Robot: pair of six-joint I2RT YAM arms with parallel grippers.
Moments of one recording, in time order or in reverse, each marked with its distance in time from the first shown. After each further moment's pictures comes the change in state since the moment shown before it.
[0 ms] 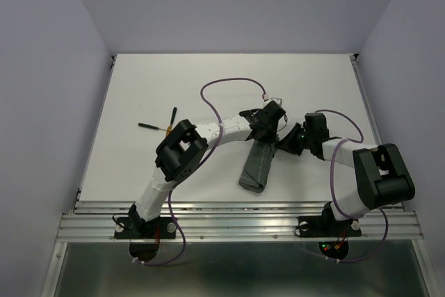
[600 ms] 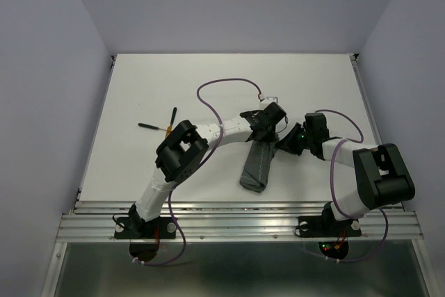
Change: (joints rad) left arm -0.006 -0.002 -0.010 0.002 -0.076 -0.080; right arm 0.000 0.000 0.000 0.000 0.000 -0.001
